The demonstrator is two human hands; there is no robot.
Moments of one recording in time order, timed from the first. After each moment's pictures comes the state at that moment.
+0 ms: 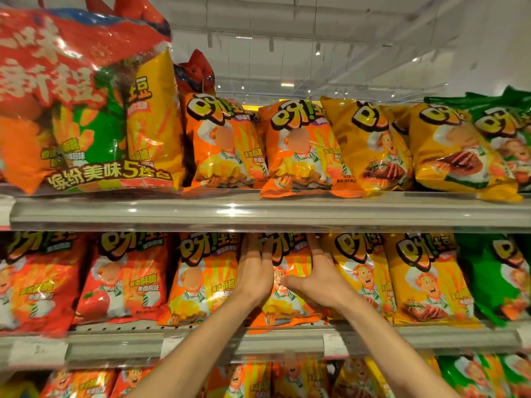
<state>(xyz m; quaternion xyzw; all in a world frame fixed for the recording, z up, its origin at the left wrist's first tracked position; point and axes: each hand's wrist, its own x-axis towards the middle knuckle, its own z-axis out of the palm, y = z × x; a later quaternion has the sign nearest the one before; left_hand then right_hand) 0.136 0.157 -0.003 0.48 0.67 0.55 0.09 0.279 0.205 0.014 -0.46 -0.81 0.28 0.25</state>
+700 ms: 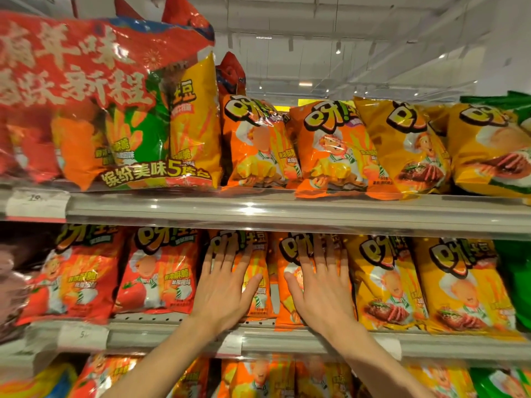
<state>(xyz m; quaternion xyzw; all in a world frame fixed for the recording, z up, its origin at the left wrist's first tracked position) 0.041 0.087 -0.044 0.57 0.76 0.20 -0.23 0.231 0.180 -0.030 -0.44 -0.85 -0.12 0.25</state>
